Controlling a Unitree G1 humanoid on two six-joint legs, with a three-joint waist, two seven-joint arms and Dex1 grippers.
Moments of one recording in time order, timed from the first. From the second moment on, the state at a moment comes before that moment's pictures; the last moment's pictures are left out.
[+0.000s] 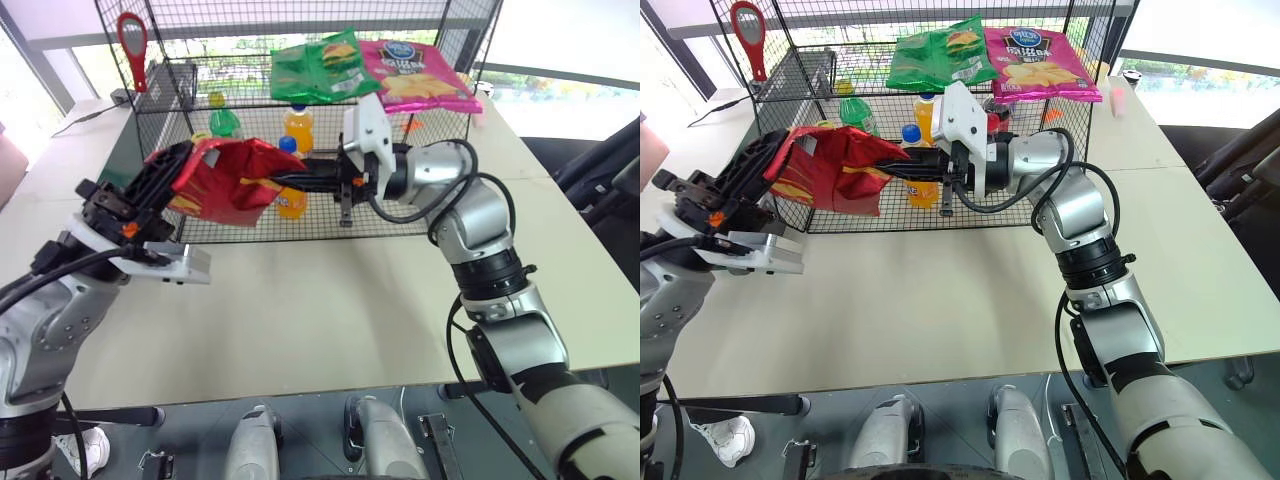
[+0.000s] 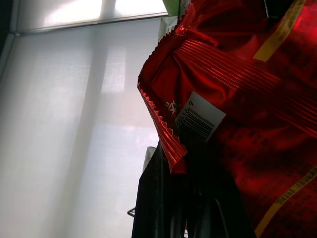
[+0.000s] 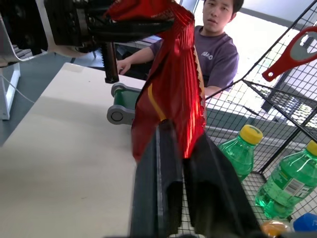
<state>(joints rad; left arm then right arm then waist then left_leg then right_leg) -0.13 0.78 0.30 -0.44 0.60 -0.45 -0.13 -0.99 -0.33 0.19 0.15 0.37 0.26 1.12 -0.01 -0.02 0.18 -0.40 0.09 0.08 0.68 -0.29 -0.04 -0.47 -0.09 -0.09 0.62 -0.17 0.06</state>
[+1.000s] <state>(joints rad) -0.38 1.12 0.26 -0.45 -0.19 0.21 -0.85 -0.98 -0.34 0.26 0.06 0.20 0.14 1.07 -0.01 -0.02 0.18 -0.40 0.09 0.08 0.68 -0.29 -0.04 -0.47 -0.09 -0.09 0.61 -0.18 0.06</state>
